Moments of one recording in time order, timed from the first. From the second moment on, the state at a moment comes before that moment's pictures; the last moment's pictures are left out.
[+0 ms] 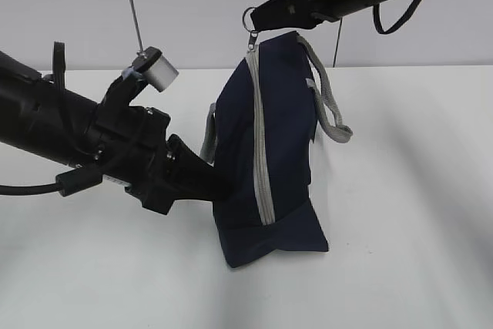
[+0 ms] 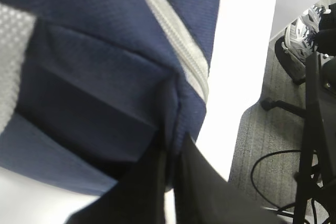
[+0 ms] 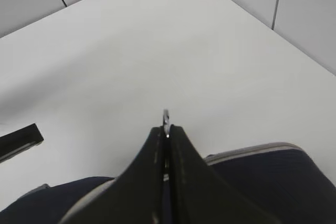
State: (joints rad) left arm -0.41 1.65 -0.90 -1.27 0.86 1.52; right arm 0.15 1.88 -1.57 1.11 0.91 -1.40
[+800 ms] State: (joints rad) left arm -0.40 1.65 -0.90 -1.25 0.88 1.47; right arm 0.12 1.94 -1.65 1.06 0.81 -1.37
